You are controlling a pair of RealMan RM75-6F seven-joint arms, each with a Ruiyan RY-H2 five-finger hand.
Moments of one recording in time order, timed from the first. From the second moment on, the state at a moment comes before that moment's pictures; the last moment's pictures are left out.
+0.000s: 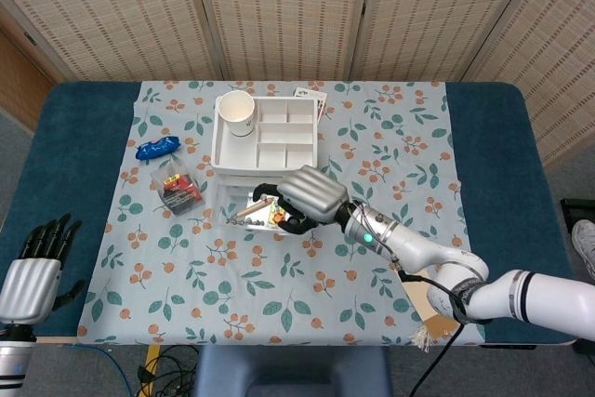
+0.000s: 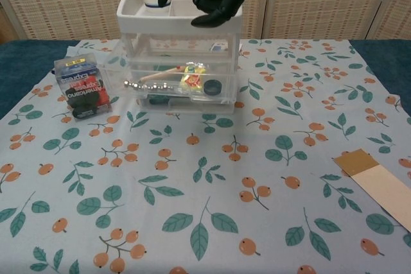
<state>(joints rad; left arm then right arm) -0.14 -1.11 -0.04 -1.71 1.47 1.45 0.24 1.07 -1.17 0.33 -1.72 -1.32 0.59 0.15</state>
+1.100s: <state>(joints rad) -0.11 -1.10 -0.04 -1.70 1.47 1.49 0.21 1.32 -1.49 0.21 -1.39 -1.09 0.61 -0.47</state>
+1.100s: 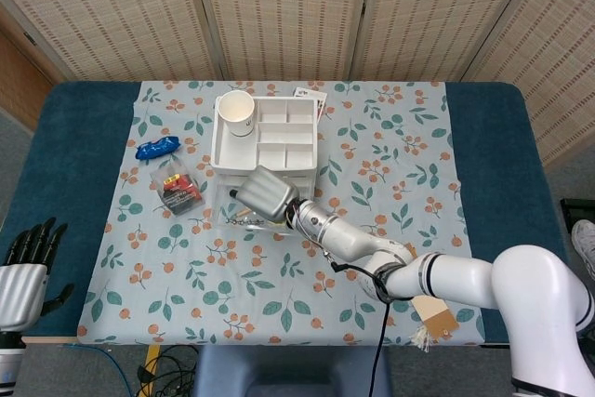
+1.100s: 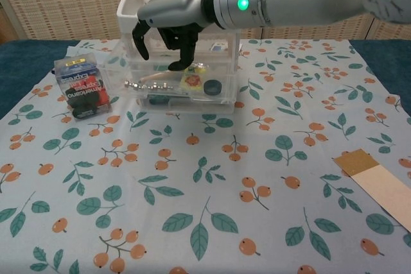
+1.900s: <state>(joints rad) -0.10 -1.10 -0.04 -1.69 1.47 1.48 0.20 1.38 -1.55 0.17 -1.31 -1.02 0.58 -0.51</state>
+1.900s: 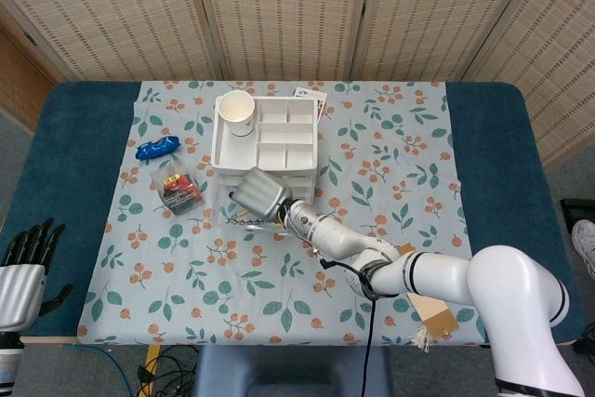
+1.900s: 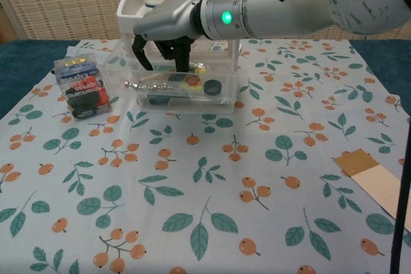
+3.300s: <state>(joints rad) -0.10 -1.11 -0.04 -1.67 1.47 1.48 0.19 1.40 -1.54 0.13 -1.34 -0.98 0.64 -0.57</state>
